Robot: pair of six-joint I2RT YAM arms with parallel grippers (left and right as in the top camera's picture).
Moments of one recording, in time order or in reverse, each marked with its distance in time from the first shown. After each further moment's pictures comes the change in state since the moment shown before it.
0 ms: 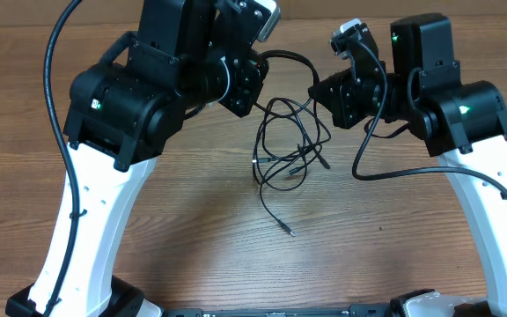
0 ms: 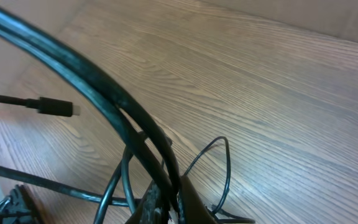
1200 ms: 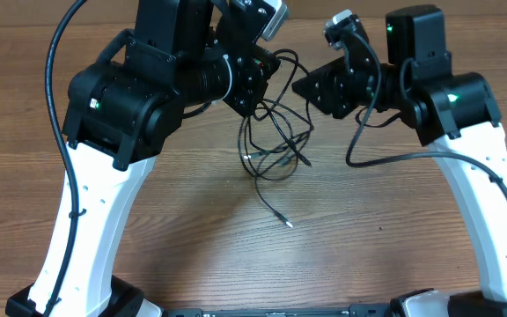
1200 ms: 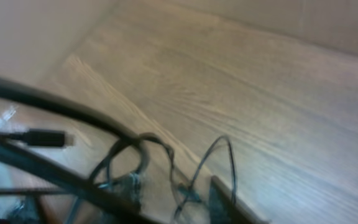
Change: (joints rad) left arm 0.006 0.000 0.000 0.041 0.137 0.000; right arm -0.007 0.063 0.000 0.094 -0.090 -0.001
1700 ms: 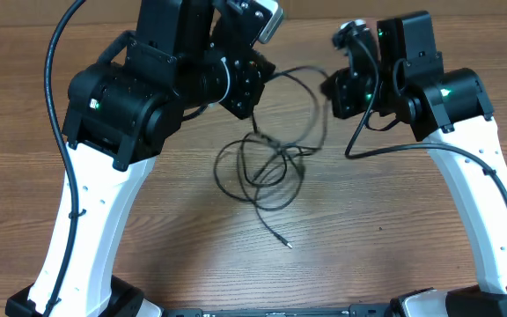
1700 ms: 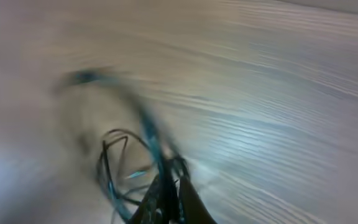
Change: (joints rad) left arm 0.000 0.000 0.000 -0.051 -0.082 -0.006; right arm 0.001 0.014 0.002 -0.111 0.365 0.092
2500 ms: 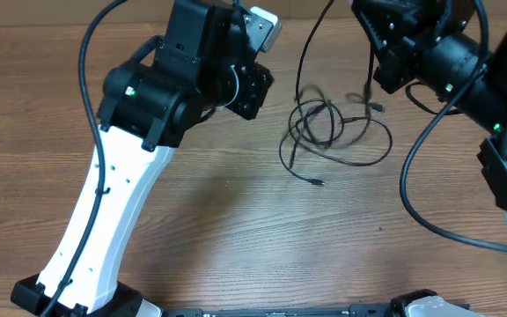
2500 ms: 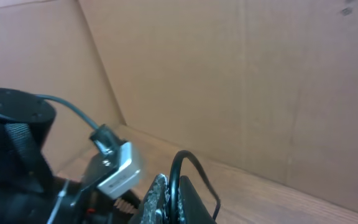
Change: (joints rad) left arm 0.000 -0.011 -0.225 0.132 -0.035 -0.046; right arm -0.006 -0.201 0.272 0.256 -0.180 0.115
